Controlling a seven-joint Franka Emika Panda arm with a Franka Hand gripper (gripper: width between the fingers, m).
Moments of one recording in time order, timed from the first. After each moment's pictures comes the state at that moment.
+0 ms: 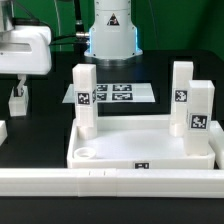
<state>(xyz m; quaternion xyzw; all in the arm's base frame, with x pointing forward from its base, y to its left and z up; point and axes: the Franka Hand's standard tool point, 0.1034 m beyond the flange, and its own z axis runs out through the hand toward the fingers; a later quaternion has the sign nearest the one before) 0.462 -0.240 0.055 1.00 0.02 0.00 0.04</state>
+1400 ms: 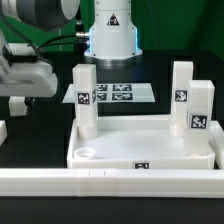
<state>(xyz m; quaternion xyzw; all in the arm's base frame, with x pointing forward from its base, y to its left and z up) 0.449 -0.226 0.032 0.95 -0.04 -0.31 0.00</state>
